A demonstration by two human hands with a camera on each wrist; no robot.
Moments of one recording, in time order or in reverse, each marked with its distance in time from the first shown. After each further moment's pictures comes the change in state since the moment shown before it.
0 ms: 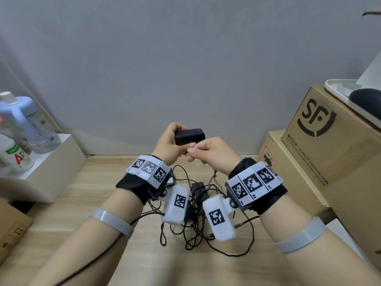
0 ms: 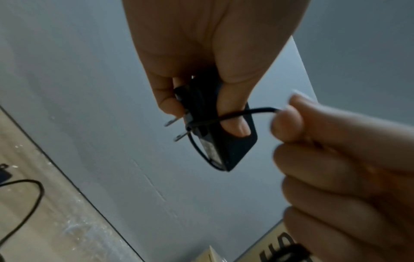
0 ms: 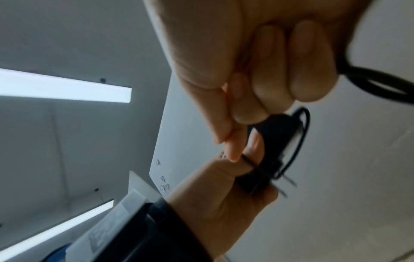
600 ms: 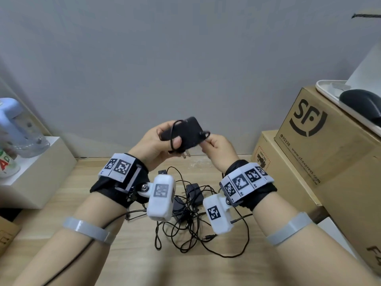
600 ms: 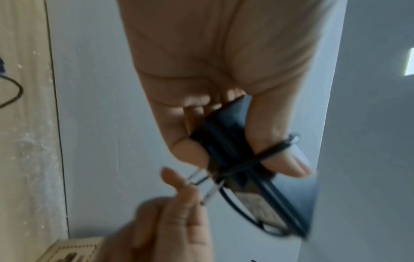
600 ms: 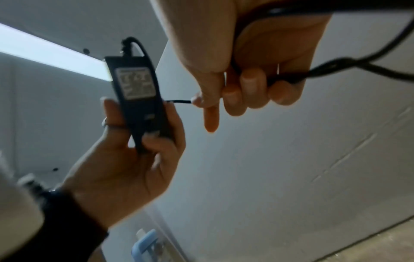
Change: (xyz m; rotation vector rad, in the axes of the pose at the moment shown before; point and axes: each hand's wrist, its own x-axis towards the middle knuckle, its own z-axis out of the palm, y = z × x) left_hand 0.002 0.011 -0.022 -0.499 -0.318 -0.080; right_hand 0.015 0.028 -0.007 -0.029 0.266 -0.063
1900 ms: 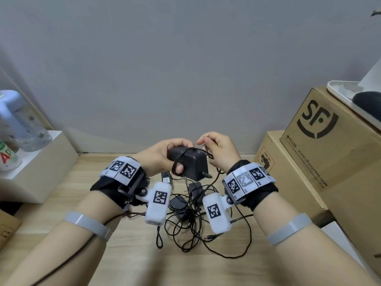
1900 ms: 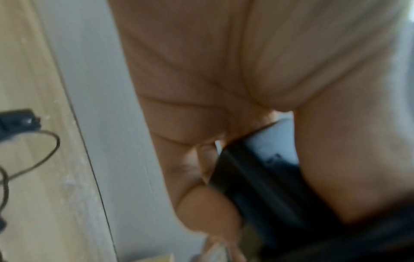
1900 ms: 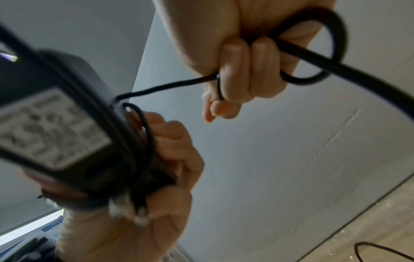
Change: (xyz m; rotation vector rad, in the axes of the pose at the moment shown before) left_hand -0.004 -0.020 -0.021 0.112 -0.354 -0.137; right_hand 0.008 0.003 0.011 0.223 -0.009 0.133
